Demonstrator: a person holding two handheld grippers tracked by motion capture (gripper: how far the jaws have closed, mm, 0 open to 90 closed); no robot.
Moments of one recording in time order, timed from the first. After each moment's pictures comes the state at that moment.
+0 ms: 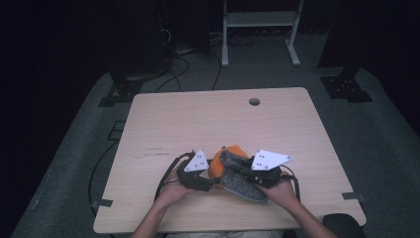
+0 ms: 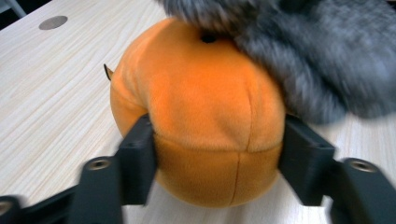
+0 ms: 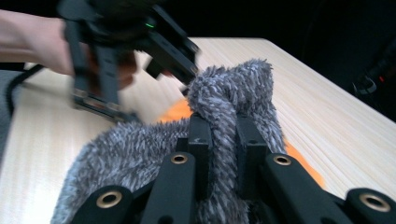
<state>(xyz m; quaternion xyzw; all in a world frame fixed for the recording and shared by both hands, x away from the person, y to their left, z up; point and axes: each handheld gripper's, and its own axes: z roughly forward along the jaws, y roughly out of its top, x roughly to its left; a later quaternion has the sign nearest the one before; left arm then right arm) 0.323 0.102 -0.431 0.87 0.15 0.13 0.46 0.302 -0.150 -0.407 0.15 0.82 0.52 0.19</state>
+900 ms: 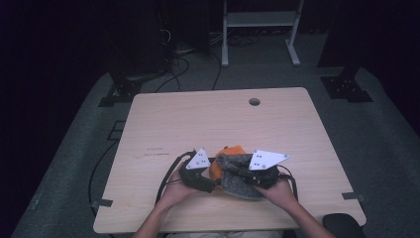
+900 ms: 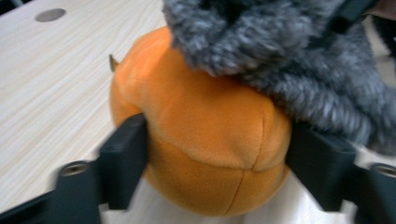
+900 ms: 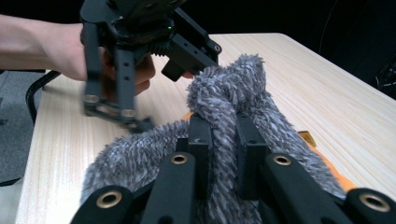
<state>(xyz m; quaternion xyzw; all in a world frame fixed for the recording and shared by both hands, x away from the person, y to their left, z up) 0.323 0.100 -0.432 0.87 0.16 0.13 0.46 0.300 -0.141 -0.409 0.14 0.82 0.52 0.16</state>
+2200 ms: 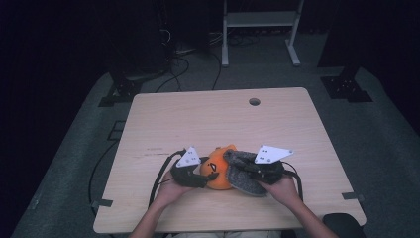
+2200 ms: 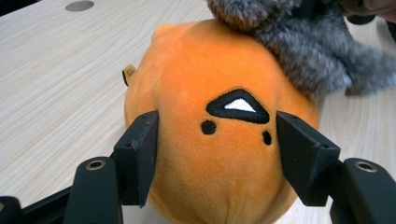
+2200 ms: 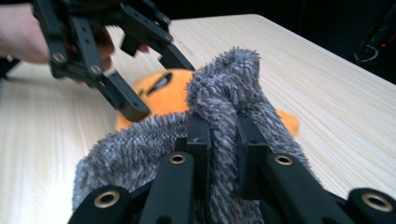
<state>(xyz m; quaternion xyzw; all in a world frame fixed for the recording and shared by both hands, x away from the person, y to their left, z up) 0.327 0.121 -0.436 0.85 0.20 0.12 0.47 0.314 -0.160 -0.417 0.19 0.82 0.51 0.17</state>
